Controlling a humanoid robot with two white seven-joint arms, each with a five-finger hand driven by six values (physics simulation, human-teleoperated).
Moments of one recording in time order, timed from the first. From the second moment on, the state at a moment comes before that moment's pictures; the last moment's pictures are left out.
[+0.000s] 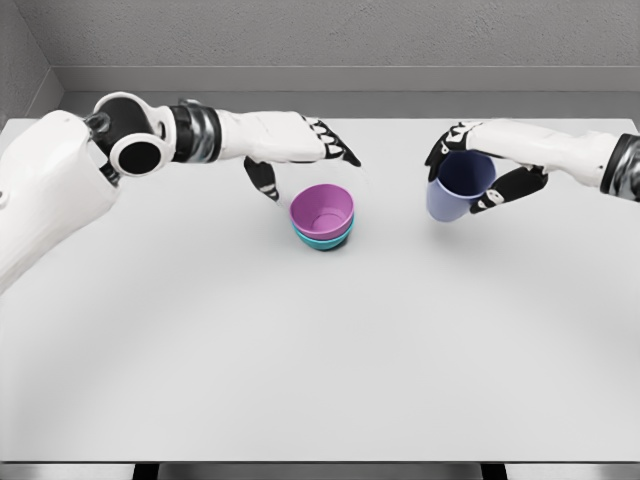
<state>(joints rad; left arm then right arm) -1.03 0.47 -0.94 -1.31 -0.39 -0.42 -0.61 -0.69 -0.87 0.60 -1.62 -0.04 -0.24 0.61</state>
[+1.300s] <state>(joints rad) -0.30 0.54 0.11 -1.29 -0.31 -0.61 -0.61 -0.78 -0.68 0.65 -1.64 -0.02 -0.25 0.61</state>
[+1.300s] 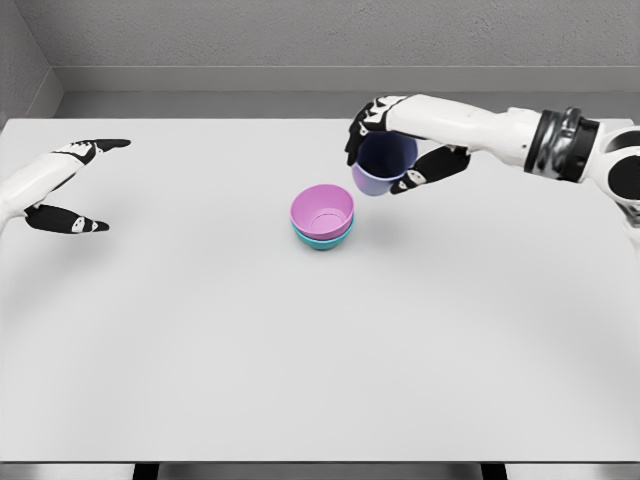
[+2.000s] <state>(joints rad) -0.30 0.54 0.12 -1.25 -0.31 -0.61 -0.61 -0.81 -0.59 0.70 -1.63 -0.01 -0.25 0.61</state>
